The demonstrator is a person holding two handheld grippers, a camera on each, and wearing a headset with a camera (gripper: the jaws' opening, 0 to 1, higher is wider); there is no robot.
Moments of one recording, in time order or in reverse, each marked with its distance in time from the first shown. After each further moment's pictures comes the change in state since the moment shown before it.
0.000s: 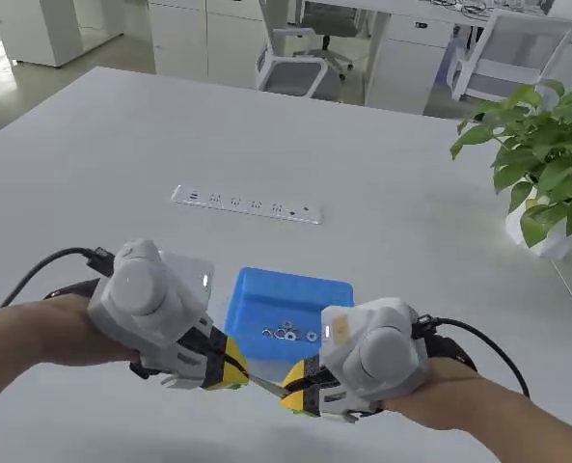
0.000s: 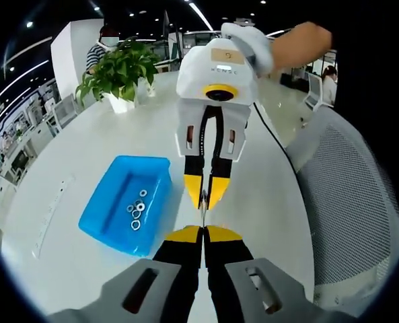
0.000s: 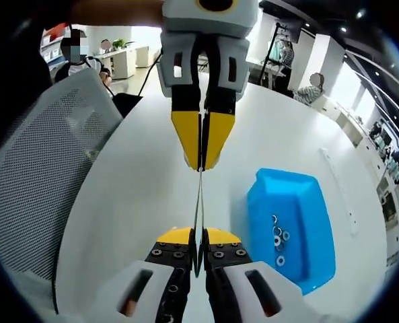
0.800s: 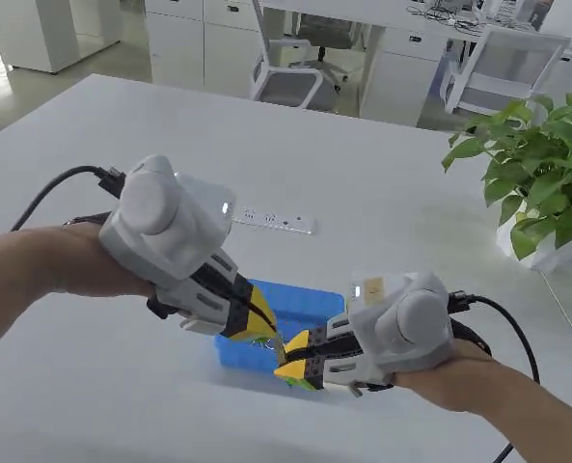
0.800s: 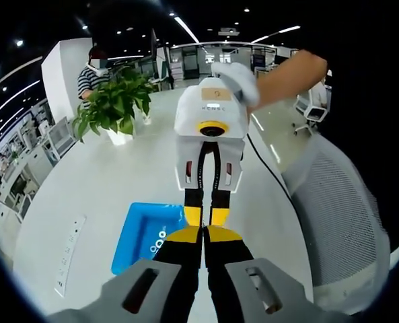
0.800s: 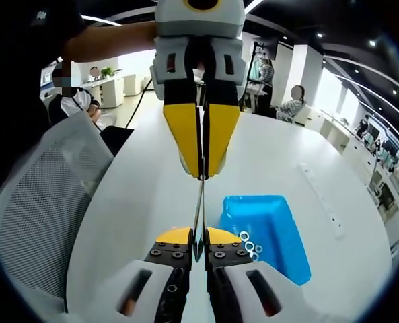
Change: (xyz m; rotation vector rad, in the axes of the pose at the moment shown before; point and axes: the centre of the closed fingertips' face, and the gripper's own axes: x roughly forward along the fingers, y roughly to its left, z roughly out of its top) left arm -0.034 0.018 0.078 0.101 -0.078 -0.039; right arm -0.042 -0.030 0.033 0.085 -0.172 -0.059
